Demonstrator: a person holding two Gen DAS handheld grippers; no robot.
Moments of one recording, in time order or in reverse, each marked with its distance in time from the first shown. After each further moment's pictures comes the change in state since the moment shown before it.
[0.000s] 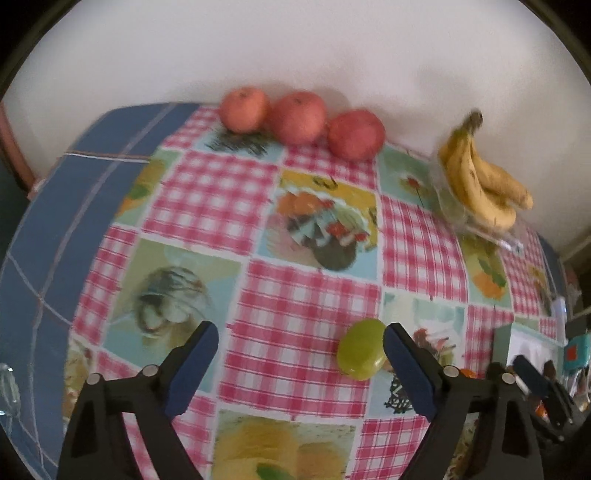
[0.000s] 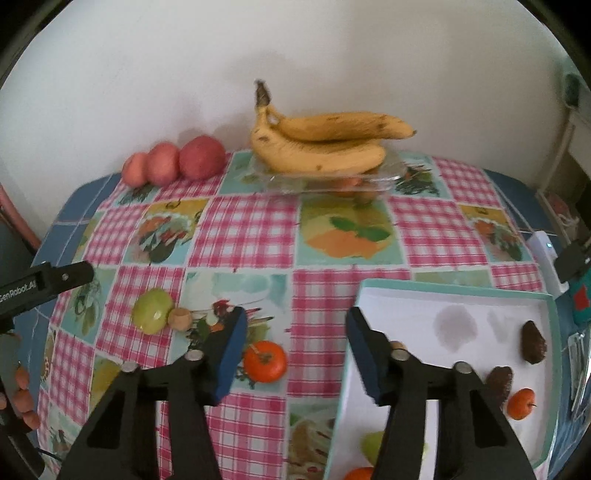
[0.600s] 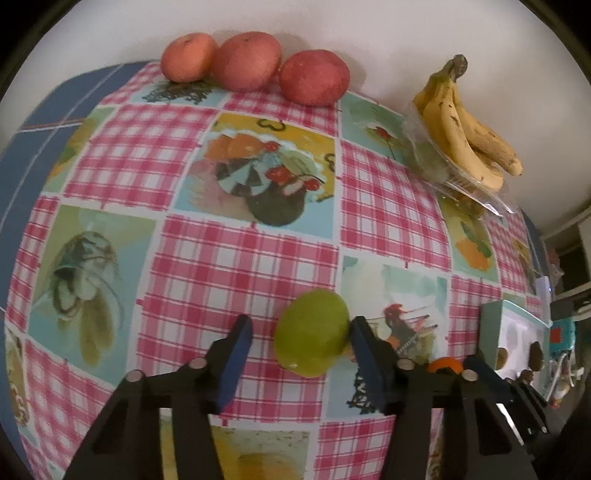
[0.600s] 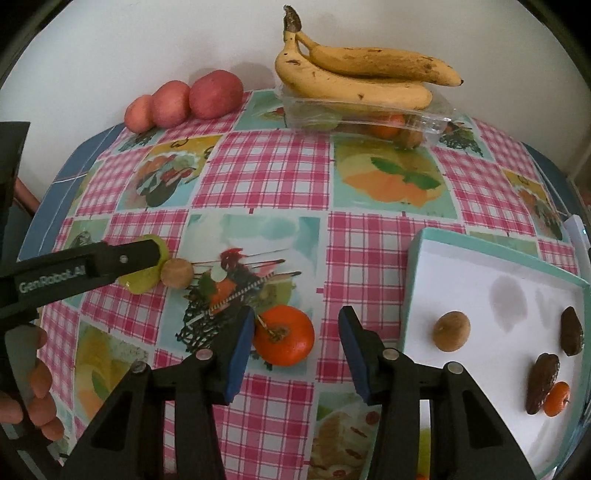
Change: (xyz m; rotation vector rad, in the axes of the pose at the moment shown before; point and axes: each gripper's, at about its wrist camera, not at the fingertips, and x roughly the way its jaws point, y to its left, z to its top) left arm 0.048 -0.025 -0.012 0.011 0.115 -0.133; right arm 0.049 0.016 -0.022 -0.040 0.147 0.046
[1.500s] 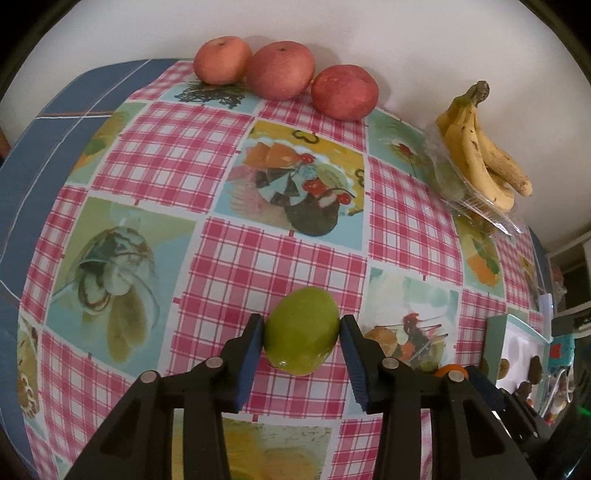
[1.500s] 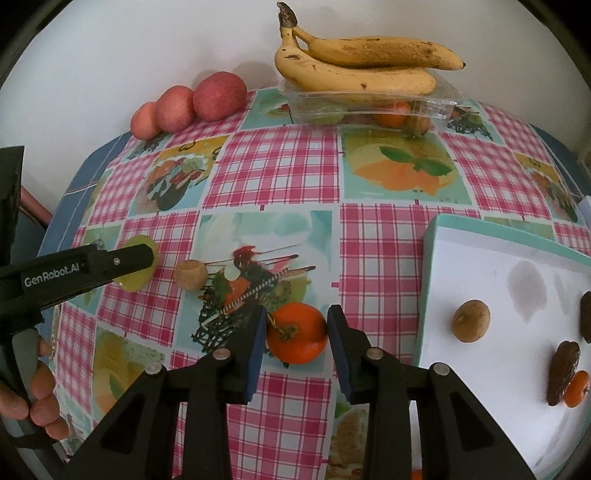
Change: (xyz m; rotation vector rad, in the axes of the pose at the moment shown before) left arm -0.015 0.022 0.002 -0.058 -0.020 0.034; right arm 0.001 -0.003 -0.001 0.065 0.007 0.068
